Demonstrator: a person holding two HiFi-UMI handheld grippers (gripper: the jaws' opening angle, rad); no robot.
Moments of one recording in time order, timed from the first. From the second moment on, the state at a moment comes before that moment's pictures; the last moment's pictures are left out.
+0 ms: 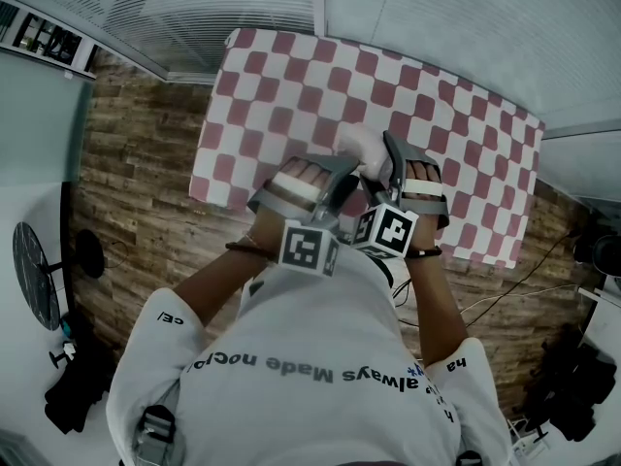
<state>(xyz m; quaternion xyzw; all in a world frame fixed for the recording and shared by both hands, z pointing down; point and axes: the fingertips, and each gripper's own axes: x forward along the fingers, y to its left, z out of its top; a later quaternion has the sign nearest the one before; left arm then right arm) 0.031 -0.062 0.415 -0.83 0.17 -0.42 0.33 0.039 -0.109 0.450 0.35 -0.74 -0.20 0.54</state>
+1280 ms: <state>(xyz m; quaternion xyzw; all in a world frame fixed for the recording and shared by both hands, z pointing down) 0.010 -0.073 0.391 -0.99 -0.01 -0.01 -0.16 0.032 -0.085 0.401 0.37 -0.79 -0.20 0.45</state>
